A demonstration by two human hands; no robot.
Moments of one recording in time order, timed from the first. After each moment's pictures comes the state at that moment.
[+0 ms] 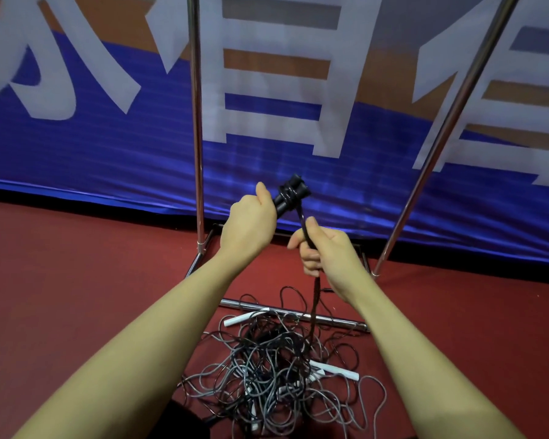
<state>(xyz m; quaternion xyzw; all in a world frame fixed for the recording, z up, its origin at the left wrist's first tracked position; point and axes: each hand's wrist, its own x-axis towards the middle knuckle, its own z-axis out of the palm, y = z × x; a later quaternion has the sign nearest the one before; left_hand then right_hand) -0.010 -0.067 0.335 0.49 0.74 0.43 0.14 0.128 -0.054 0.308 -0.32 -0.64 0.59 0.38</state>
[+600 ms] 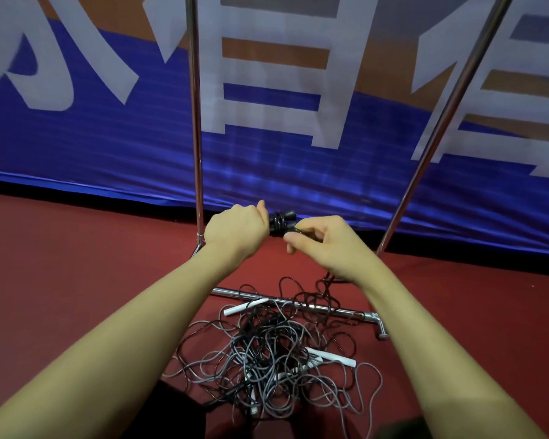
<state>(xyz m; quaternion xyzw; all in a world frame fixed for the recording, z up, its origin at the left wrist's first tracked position) -0.019 -0.080 0.311 0.58 0.79 0.19 -0.01 0.143 -0.069 0.331 -0.31 -0.83 0.37 0.28</state>
